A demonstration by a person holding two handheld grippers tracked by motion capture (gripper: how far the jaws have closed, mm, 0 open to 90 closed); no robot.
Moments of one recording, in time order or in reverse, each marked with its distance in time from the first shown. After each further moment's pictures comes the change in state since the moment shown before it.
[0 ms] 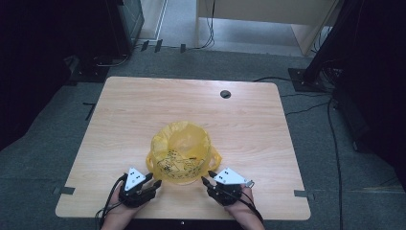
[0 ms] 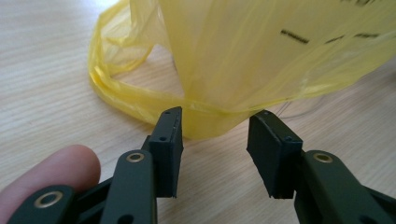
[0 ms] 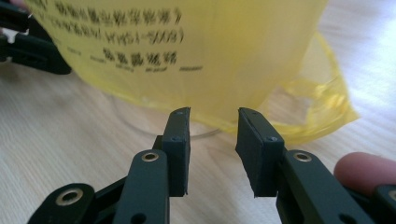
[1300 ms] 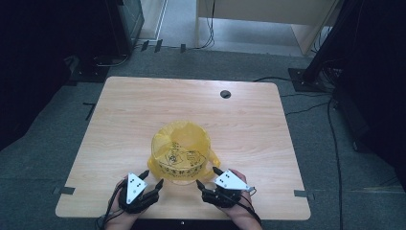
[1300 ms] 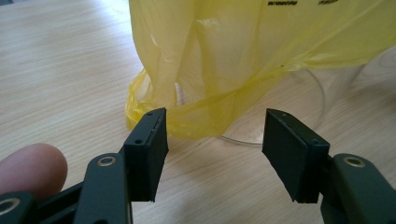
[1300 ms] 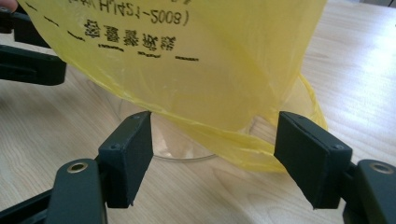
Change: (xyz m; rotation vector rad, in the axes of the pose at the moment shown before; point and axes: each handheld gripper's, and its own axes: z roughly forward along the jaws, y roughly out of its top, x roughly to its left) left arm -0.025 0.003 -0.011 -0.124 0.137 0.106; right arm 0.010 0.001 -0.005 -0.104 -0.026 -0.008
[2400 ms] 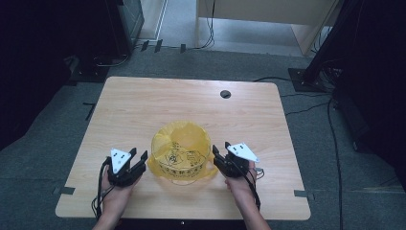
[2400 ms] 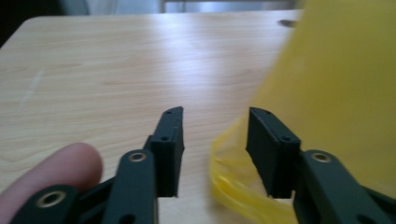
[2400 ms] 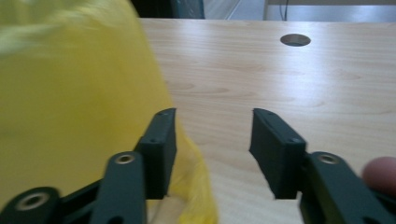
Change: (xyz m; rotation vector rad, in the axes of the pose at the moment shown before) left arm 0.041 0.040 -0.002 -0.083 0.114 -0.187; right arm -0.048 0.045 0.013 -0.062 -0.249 0.240
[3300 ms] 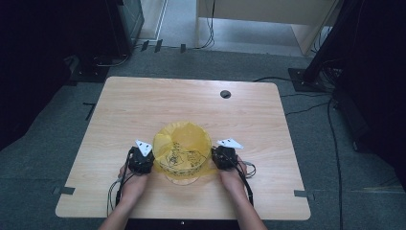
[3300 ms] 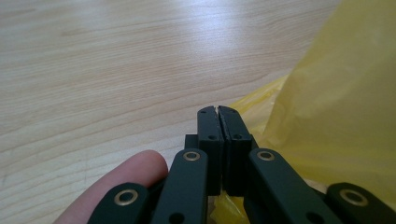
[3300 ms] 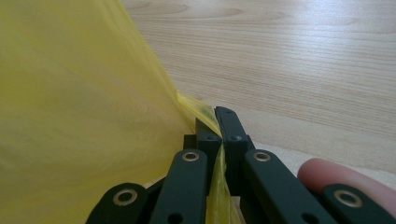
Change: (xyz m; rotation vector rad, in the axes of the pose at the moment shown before) left arm -0.006 -0.021 0.100 0.241 0.163 0.120; right arm -0.013 -0.028 0.079 0.242 0.009 0.013
